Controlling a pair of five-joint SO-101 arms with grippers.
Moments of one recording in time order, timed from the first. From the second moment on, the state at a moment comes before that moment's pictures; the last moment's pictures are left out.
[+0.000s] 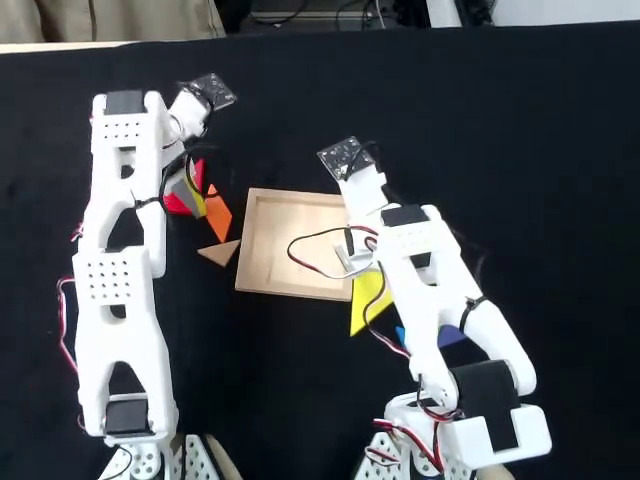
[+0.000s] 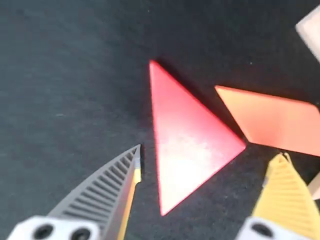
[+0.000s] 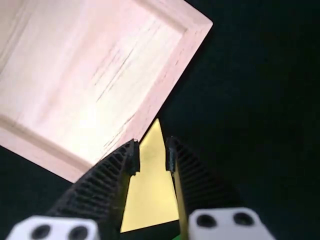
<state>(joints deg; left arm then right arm) -9.6 56.0 -55.7 88.5 -55.3 -11.1 -8.9 41.7 49.8 16.9</state>
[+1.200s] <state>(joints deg) -9.1 72.3 -76.4 95.8 -53.4 -11.1 -8.9 41.7 49.5 16.9</state>
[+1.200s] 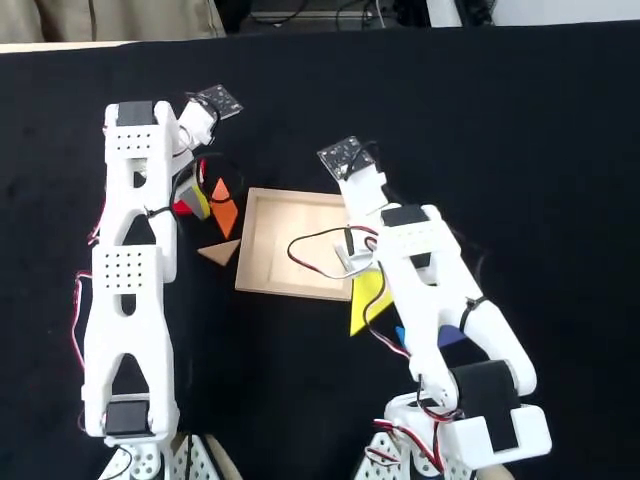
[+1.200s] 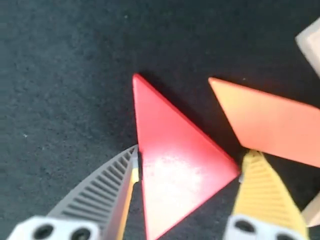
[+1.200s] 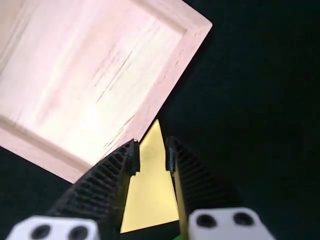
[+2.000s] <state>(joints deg) -7.8 61.8 -82.5 100.4 -38.8 -11.1 -8.9 41.7 49.5 16.9</state>
